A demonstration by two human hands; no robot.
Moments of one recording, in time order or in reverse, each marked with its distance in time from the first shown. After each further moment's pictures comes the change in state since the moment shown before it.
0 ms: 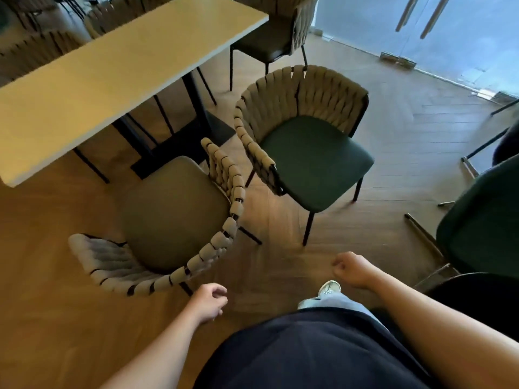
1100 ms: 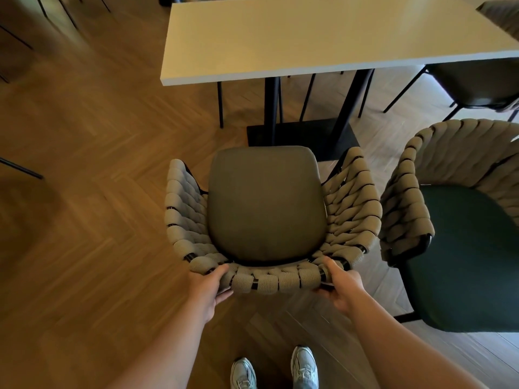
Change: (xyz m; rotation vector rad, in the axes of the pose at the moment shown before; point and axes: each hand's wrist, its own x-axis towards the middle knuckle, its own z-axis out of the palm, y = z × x) left_hand 0.109 -0.110 -0.060 -1.583 0.576 -0.278; right_hand 0.212 -0.245 0.128 0.877 -0.114 0.156
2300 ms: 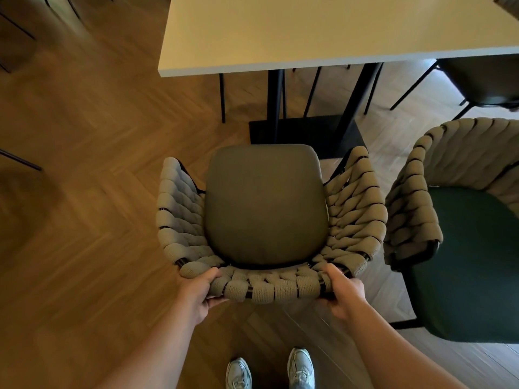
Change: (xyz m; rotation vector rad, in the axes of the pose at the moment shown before) left_hand 0.011 0.000 -0.003 -0.051 0.051 -0.145; right_hand -0.004 -0.004 0.001 0.011 0.056 0.033
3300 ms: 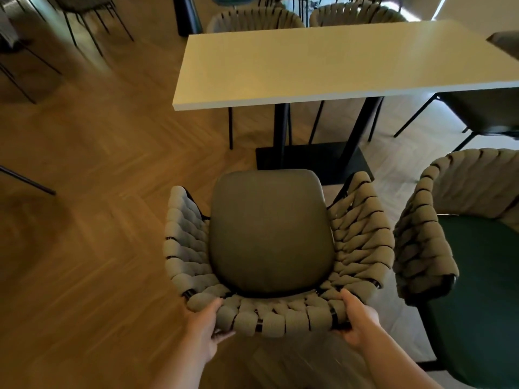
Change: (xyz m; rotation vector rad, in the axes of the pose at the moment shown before) left_hand -0.001 0.009 0.011 -0.091 0.088 -0.021; right_hand -0.003 -0.022 0.010 0.077 0.003 0.055
